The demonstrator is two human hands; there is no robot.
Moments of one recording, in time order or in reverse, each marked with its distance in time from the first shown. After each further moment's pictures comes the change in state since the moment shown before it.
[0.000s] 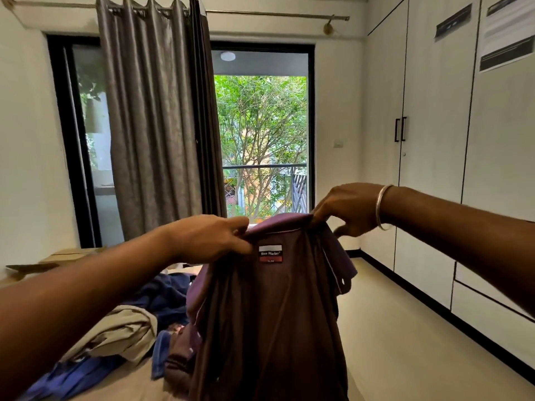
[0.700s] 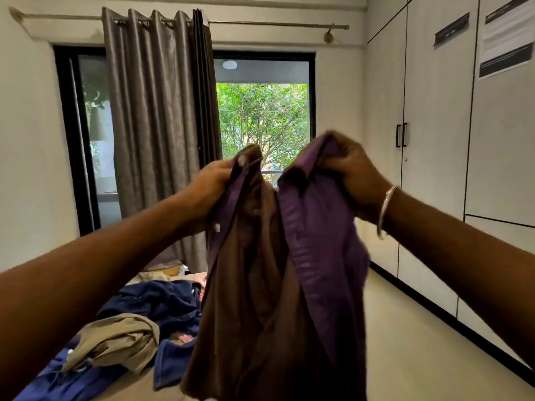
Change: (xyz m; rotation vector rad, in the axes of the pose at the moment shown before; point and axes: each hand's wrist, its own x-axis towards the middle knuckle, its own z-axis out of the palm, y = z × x) left_hand 0.041 0.009 -0.080 -1.746 0.703 -0.824; right_hand 0.007 -0.041 -0.044 1.677 1.097 0.087
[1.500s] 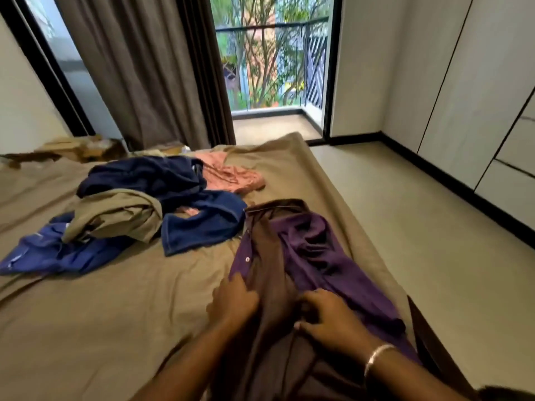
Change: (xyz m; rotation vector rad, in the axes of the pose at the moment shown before) left_hand -0.180 -0.419 -0.020 1.090 -0.008 -1.001; right_hand -0.338 0.325 0.049 -0.859 -0.567 0.839
